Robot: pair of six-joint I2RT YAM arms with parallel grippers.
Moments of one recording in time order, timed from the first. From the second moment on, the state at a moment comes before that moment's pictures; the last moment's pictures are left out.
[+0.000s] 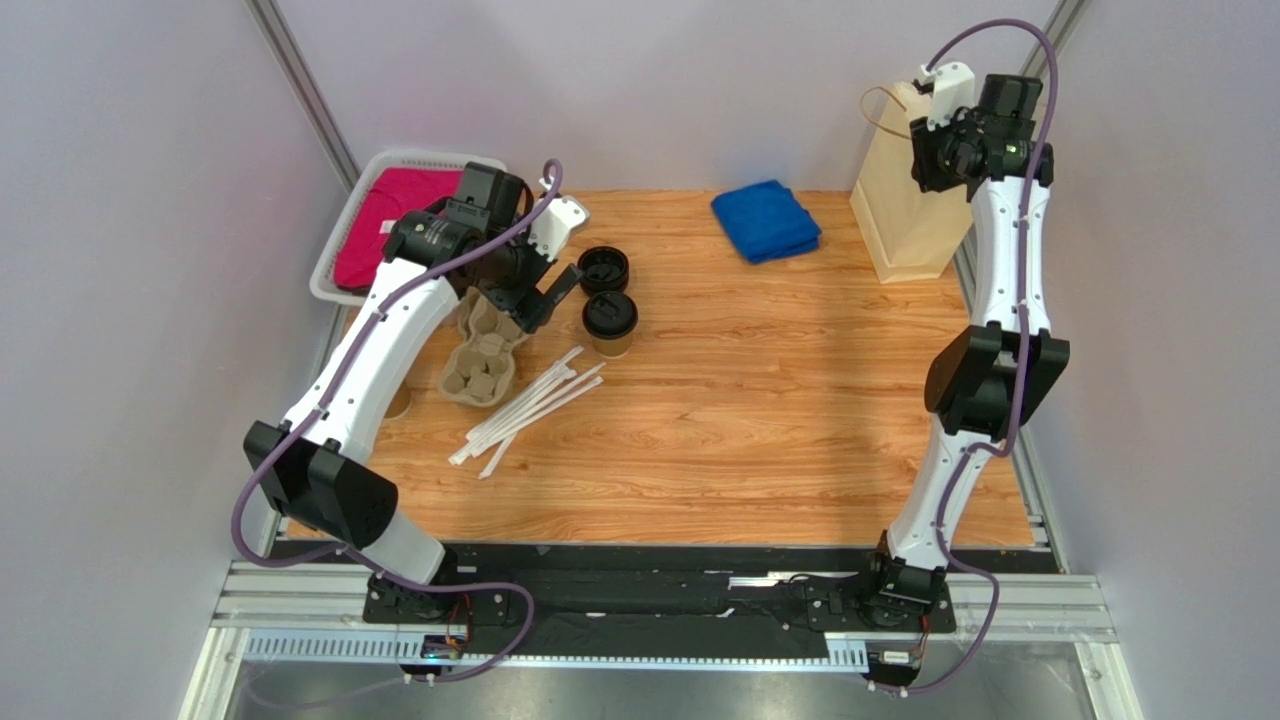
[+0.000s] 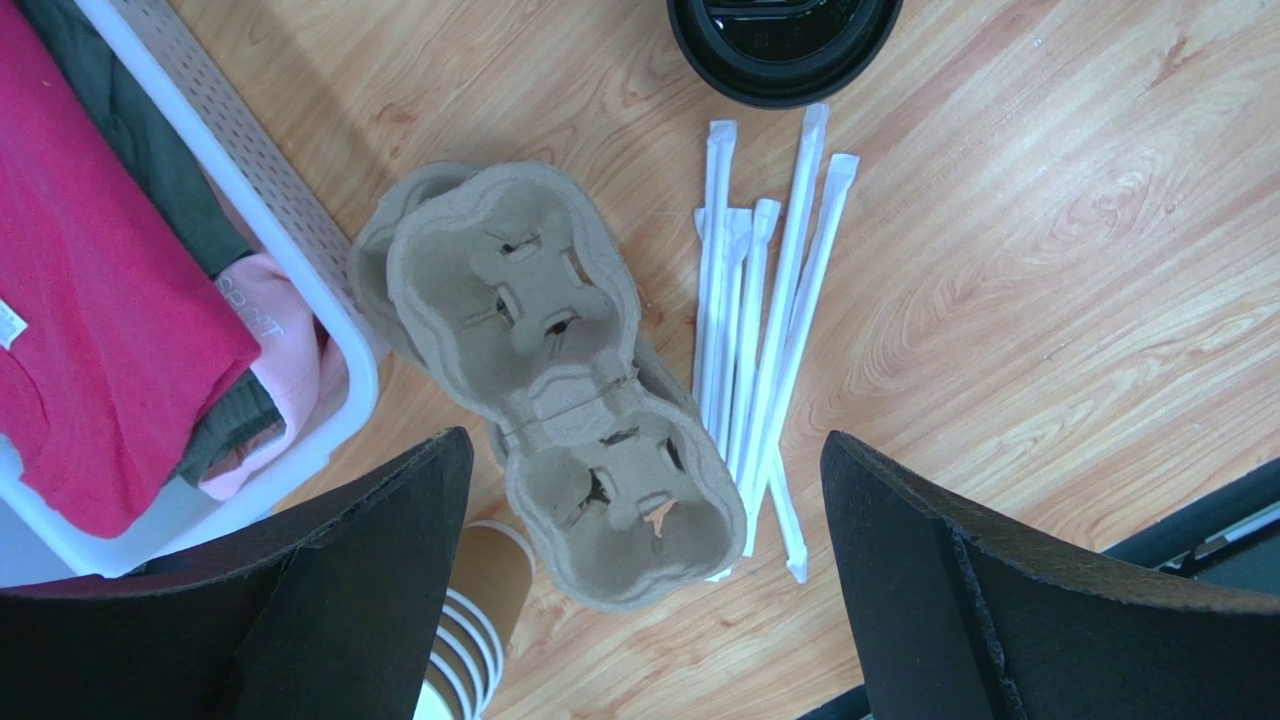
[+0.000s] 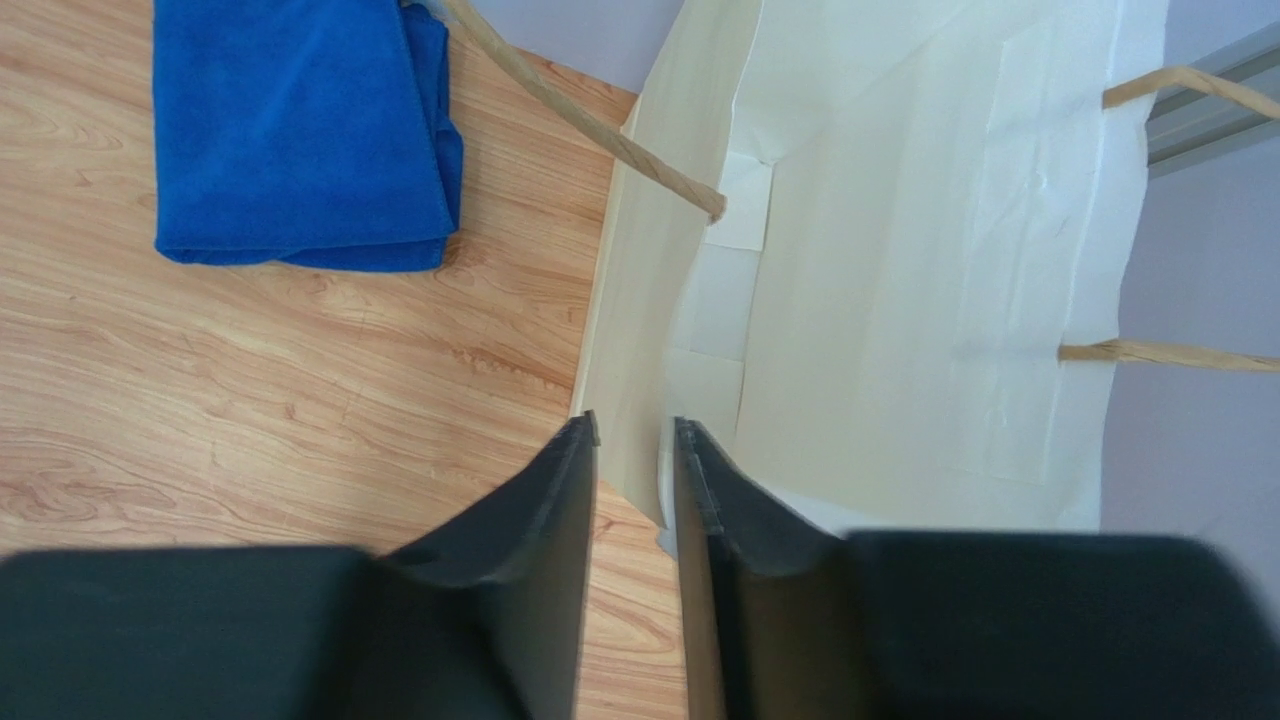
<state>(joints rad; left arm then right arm) -0.38 1.55 1.71 -1.10 0.07 0.42 -0.21 2.11 2.34 -0.82 -0.27 -0.46</state>
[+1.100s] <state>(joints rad) -0.37 1.50 1.71 -1.10 0.06 0.42 0.23 1.24 1.56 -1.00 -0.27 0.01</state>
